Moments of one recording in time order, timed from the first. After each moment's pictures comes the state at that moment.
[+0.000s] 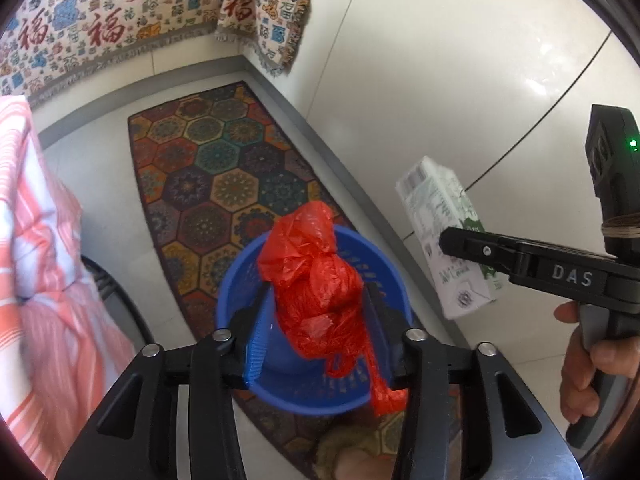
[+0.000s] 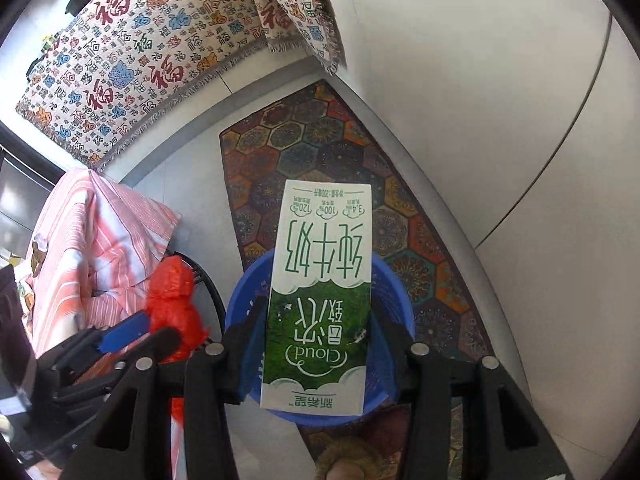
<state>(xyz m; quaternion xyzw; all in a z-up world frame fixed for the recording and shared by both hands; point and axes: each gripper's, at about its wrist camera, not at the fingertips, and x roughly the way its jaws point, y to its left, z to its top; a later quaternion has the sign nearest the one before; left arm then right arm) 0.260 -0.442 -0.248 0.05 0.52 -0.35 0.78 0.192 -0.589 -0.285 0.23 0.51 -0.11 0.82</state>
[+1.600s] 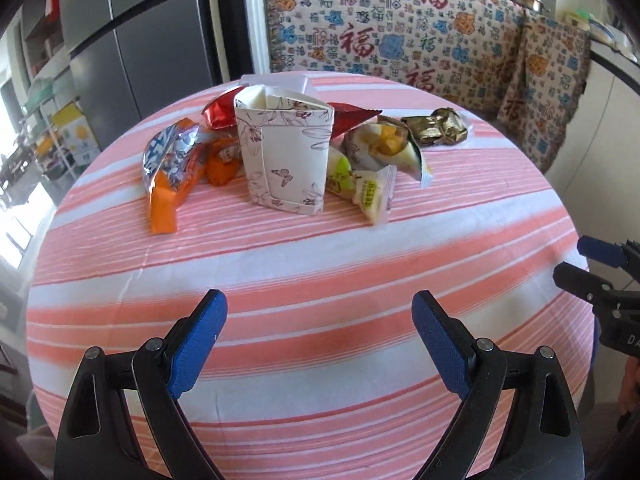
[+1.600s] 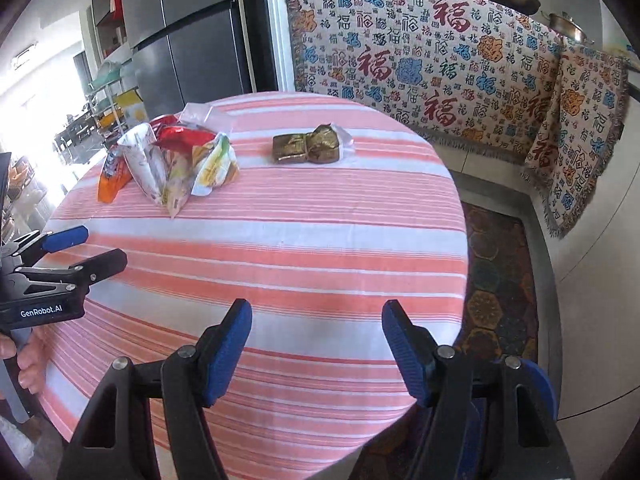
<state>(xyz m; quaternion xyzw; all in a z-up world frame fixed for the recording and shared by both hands) 0.221 -0.008 -0.201 0.01 0.43 0.01 0.90 0.221 -0.208 -0.218 -0.04 0.40 0.14 0.91</state>
